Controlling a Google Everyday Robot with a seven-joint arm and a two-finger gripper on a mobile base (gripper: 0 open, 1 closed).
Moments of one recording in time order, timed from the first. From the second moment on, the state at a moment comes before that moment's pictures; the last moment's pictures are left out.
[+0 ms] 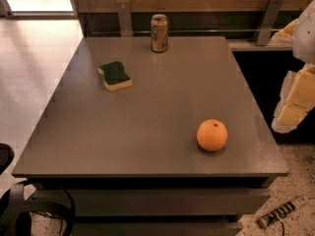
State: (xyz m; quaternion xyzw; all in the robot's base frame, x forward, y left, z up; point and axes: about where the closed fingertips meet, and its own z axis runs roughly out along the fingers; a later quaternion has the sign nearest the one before) arm 0.438 -0.215 0.983 -0.60 0.78 -0.04 0.17
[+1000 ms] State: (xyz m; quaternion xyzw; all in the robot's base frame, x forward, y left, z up) arm 0.467 -0.192 0.965 -0.57 0.78 0.02 0.25
